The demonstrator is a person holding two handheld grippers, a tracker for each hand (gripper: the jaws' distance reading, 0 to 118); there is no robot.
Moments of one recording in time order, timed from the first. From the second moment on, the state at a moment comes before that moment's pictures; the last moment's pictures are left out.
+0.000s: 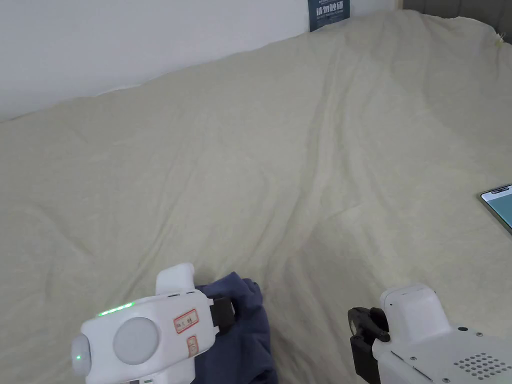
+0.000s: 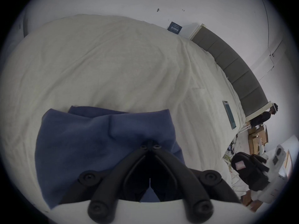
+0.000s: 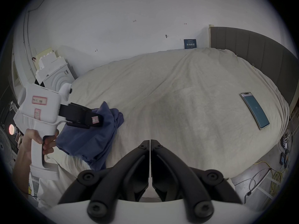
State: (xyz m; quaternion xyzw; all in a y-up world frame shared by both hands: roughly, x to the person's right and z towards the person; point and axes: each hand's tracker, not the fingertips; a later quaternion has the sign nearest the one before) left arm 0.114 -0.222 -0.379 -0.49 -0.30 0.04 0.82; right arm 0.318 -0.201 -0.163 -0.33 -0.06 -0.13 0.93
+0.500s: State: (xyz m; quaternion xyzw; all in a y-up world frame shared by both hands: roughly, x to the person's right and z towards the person) left arm 0.175 -0.250 -0.326 -0.50 -0.40 0.00 0.77; right arm 0.331 -0.199 -0.155 -0.33 -0.07 -0.14 0.93
